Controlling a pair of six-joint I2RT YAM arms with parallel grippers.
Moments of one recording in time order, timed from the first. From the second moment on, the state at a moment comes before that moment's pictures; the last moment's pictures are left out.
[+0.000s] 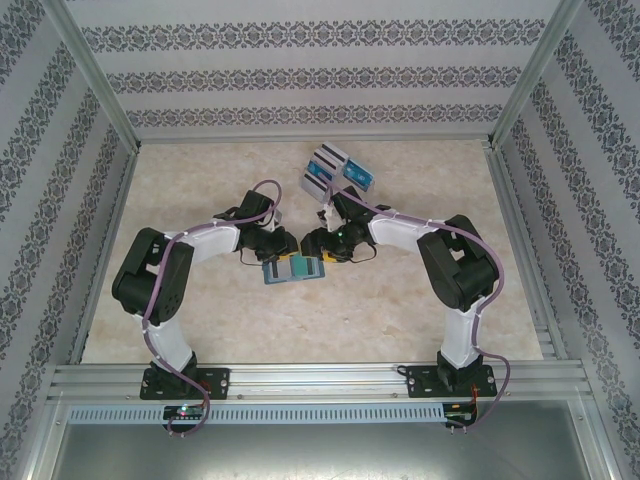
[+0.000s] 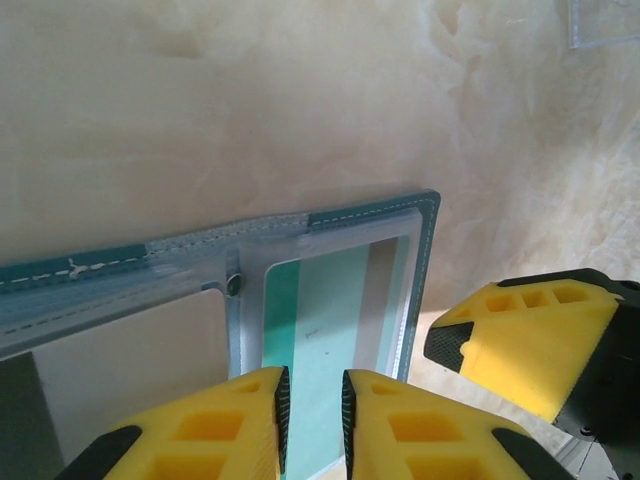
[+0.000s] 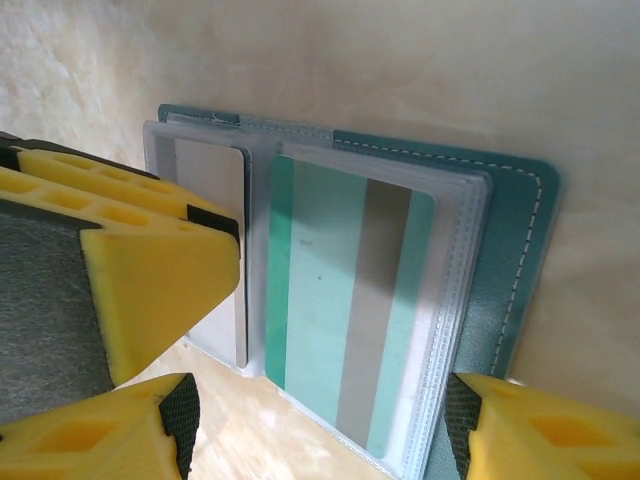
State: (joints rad) left arm -0.37 1.80 1.03 -0.31 0.51 -0.76; right arm 0.55 1.93 1.20 -0.37 -0.62 0.56
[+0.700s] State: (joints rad) left arm -0.38 1.85 1.04 -0.31 0.49 -0.75; right arm 0.56 1.99 1.24 -0.39 -0.65 0.56
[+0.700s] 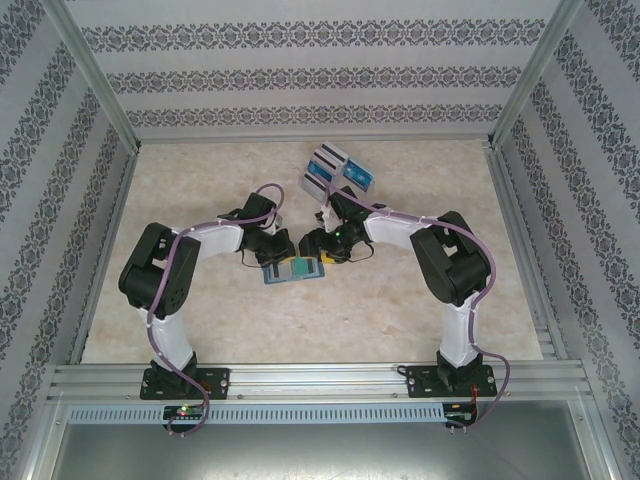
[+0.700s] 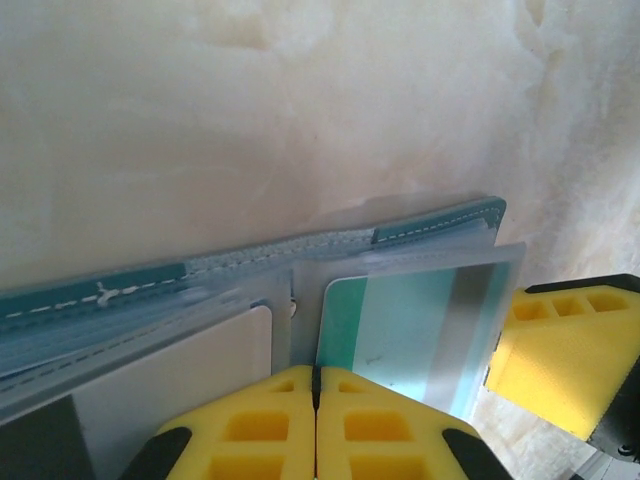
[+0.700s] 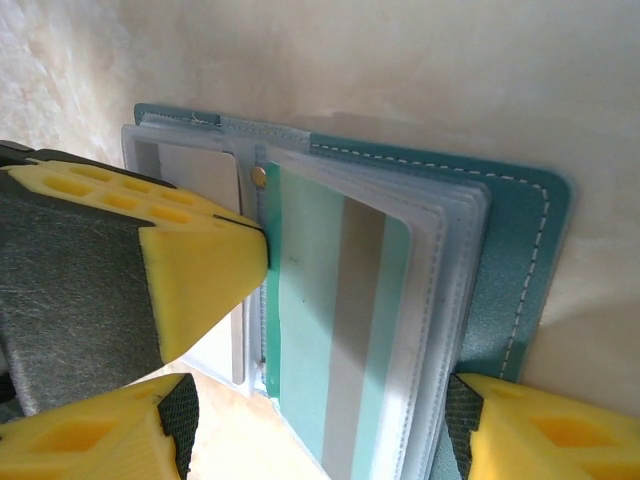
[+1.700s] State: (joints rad) left arm -0.39 1.85 1.06 -0.34 0.47 -0.74; right arm 0.59 1.98 1.32 -0.45 -0.66 0.60
